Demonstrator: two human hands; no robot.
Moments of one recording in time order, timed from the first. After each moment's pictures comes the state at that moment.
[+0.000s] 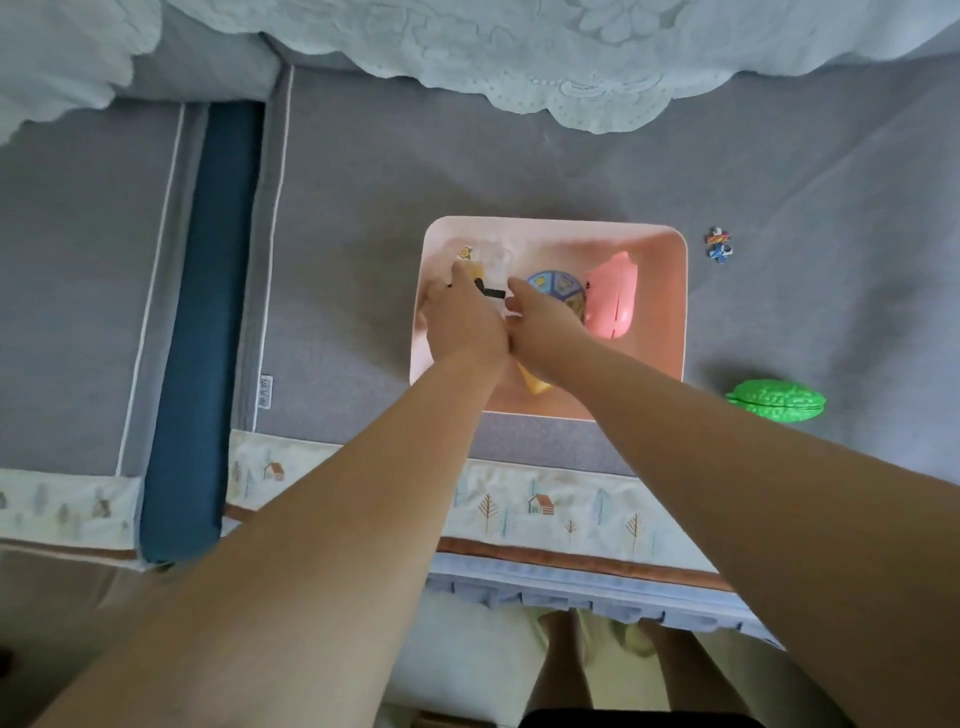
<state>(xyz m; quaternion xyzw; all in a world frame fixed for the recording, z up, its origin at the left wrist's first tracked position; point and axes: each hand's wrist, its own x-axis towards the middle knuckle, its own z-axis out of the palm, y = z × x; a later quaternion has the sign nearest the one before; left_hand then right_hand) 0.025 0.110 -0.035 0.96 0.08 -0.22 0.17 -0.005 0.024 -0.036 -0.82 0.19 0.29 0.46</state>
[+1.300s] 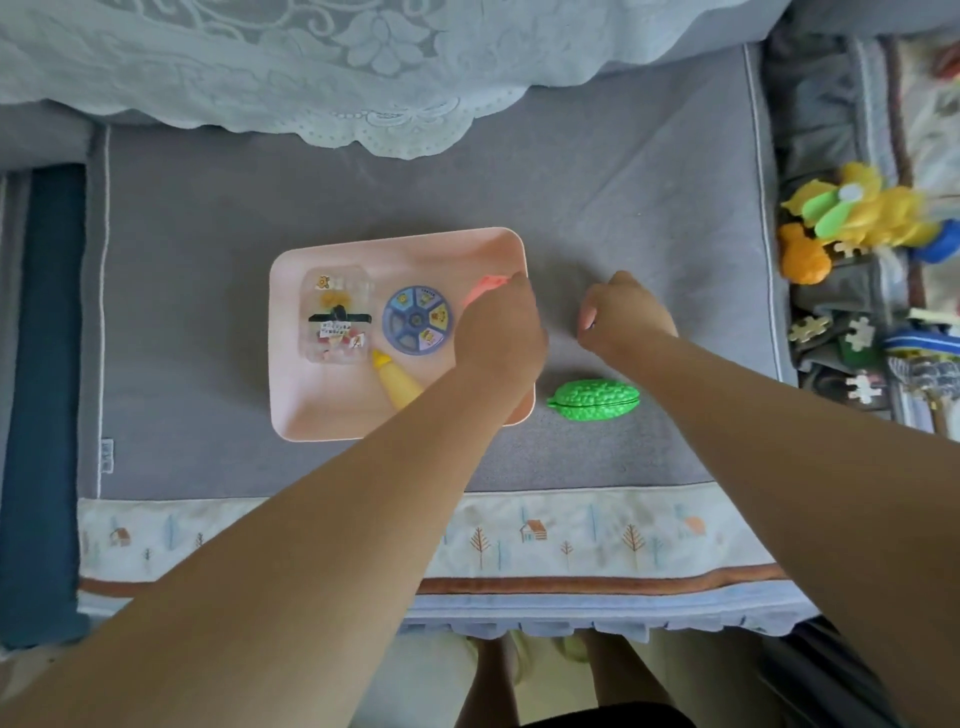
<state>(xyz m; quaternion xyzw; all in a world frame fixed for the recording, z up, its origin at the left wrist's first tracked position) -0.042 -0.085 -0.018 0.95 -0.18 -0.20 0.12 -0.082 -0.220 -0.069 -0.92 0.24 0.22 0.22</state>
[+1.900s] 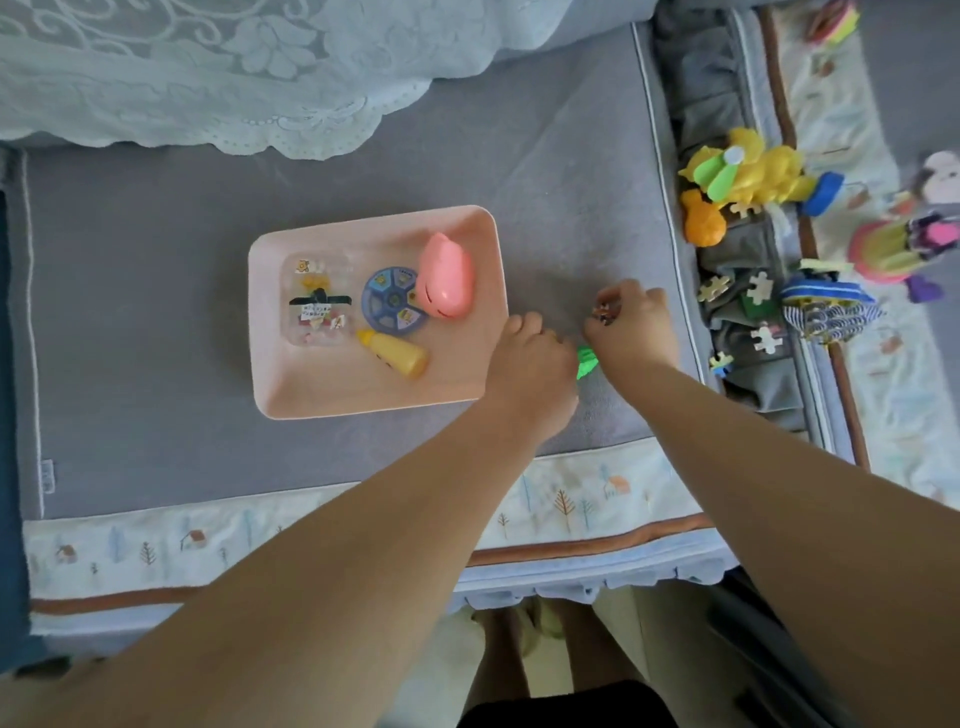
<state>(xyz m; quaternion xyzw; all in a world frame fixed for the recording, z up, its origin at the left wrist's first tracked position) -0.131 -0.149 -0.035 0.87 -0.45 -0.18 -0.04 -0.166 -0.267 -0.064 -0.82 0.44 0.07 0.35</state>
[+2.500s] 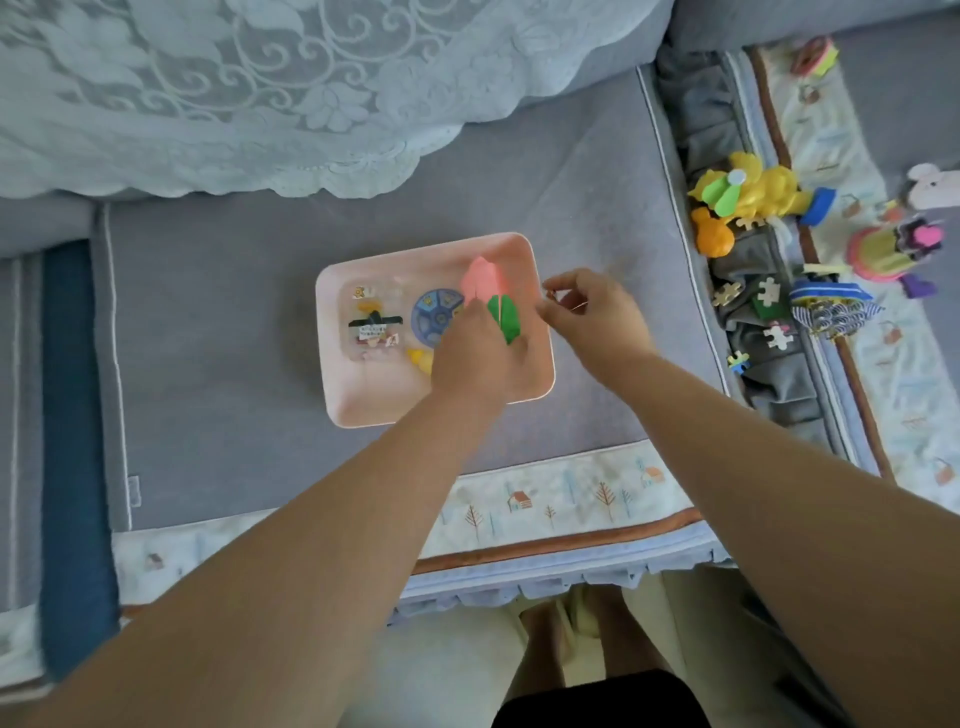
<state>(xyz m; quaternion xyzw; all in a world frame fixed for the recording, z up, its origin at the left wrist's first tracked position) -0.084 -0.089 0.017 0.94 -0.12 -0.25 0.19 -0.138 -0.214 0.006 -0.80 0.35 0.04 0.48</state>
